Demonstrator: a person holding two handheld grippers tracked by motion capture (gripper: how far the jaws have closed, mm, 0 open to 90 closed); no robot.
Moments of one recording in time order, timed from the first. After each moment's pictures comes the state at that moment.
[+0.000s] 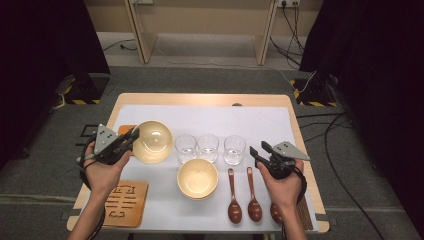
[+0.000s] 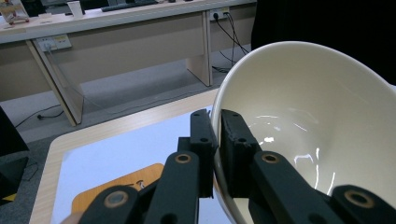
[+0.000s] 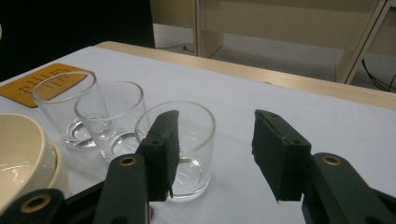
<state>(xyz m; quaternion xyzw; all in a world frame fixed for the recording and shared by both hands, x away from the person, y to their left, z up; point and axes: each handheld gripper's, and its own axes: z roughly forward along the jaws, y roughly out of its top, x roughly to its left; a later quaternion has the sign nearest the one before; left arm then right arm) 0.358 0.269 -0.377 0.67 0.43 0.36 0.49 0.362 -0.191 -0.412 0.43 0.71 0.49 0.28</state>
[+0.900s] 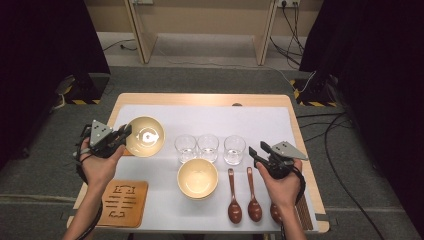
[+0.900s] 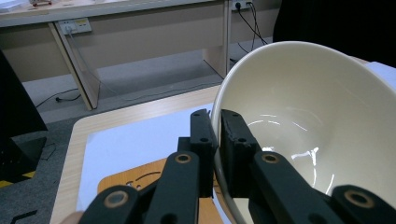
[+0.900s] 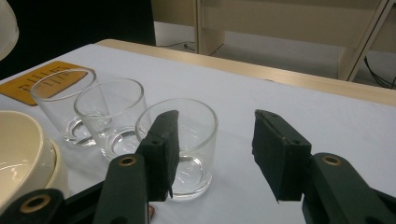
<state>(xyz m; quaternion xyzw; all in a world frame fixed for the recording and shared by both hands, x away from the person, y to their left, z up) 0.380 0.292 -0.387 0.66 0.46 0.36 0.47 0.364 -0.189 -0.415 0.43 0.71 0.48 0.28</state>
